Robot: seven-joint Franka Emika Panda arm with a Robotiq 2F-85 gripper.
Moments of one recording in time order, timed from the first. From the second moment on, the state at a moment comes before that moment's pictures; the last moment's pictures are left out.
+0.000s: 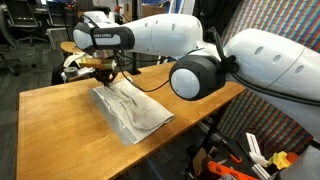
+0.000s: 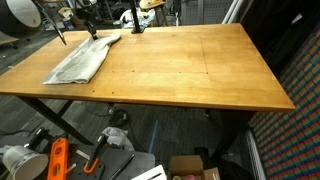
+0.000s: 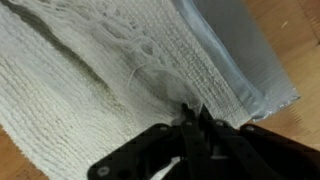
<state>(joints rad) 0.28 1.30 -0.01 -0.45 -0.03 1.73 0.92</state>
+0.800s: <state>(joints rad) 0.29 1.29 -0.01 -0.45 -0.01 1.83 1.18</state>
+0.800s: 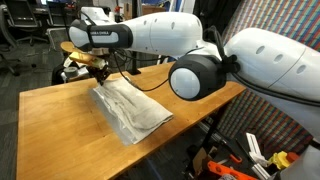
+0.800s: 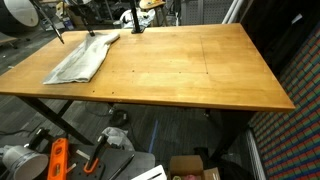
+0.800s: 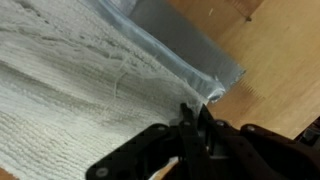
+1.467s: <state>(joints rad) 0.29 1.27 0.00 -0.45 -0.01 1.72 1.30</state>
